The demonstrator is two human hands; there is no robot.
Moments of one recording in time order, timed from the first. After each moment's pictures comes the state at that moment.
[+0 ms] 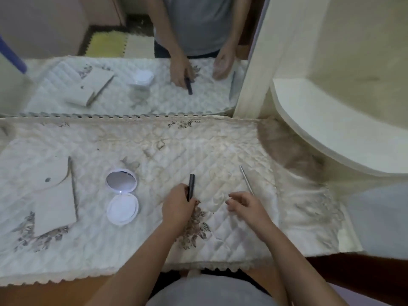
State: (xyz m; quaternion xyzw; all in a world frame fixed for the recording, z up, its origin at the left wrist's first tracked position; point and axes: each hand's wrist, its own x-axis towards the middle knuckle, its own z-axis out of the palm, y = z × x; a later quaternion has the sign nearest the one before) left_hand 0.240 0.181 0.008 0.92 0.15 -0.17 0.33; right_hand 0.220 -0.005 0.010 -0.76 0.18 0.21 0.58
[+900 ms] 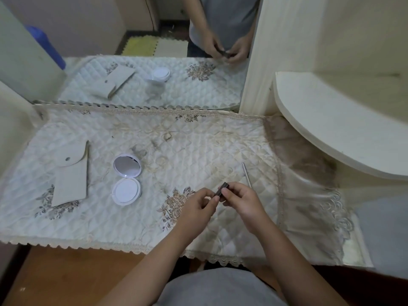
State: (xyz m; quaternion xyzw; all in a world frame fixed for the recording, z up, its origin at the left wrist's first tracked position) left_hand 0.190 0.126 0.034 0.78 0.11 -0.14 0.60; right_hand 0.224 -0.008 0.025 -0.65 0.07 0.23 0.72
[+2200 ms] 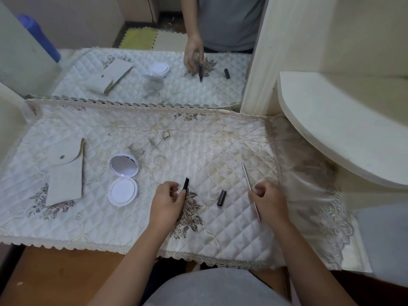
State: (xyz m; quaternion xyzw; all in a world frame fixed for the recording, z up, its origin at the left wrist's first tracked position) left_hand 0.206 0.175 0.008 0.86 0.24 -0.02 0.45; right_hand 0.248 -0.060 -0.004 -0.90 0.17 0.13 0.38
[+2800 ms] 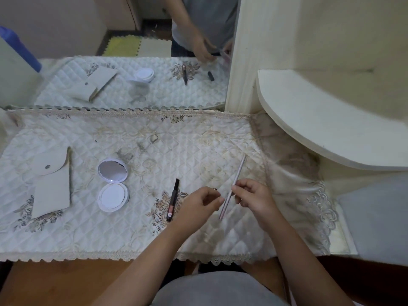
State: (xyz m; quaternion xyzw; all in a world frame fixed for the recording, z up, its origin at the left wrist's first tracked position) left_hand 0.206 0.110 0.037 0.78 0.08 -0.20 0.59; right_hand 0.227 -0.048 0.039 -0.70 0.14 0.19 0.68
